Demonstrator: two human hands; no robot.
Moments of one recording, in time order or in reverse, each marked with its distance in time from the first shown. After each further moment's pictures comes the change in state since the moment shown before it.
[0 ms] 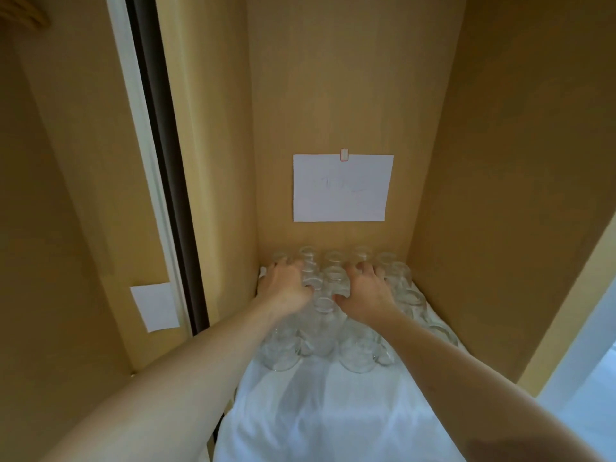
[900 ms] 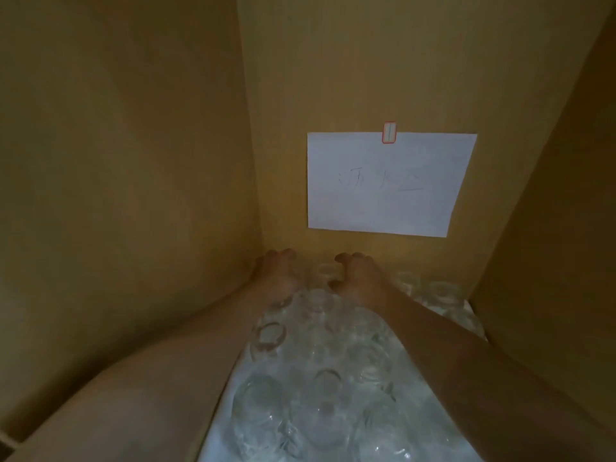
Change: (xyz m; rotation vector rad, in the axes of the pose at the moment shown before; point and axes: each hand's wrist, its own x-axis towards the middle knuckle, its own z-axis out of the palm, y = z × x) left_hand 0.202 -0.060 0.044 -0.085 -0.084 -0.320; right_hand 0.247 0.016 0.079 0.163 -0.265 -0.189
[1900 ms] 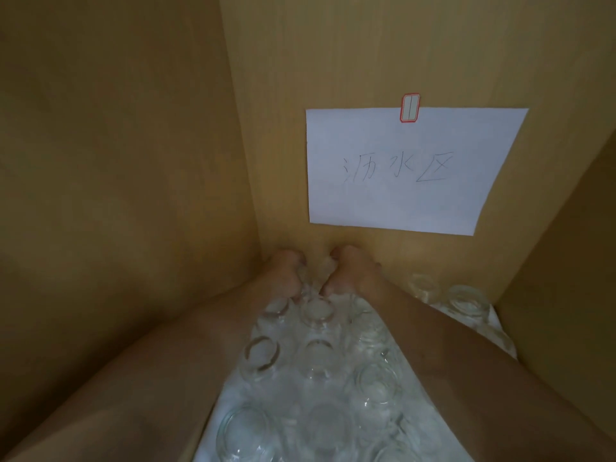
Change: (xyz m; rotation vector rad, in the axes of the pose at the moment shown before) left_hand 0.072 -0.007 0.032 0.026 -0.179 -0.070; right_hand 0.061 -0.006 0.012 0.109 -0.143 0.133
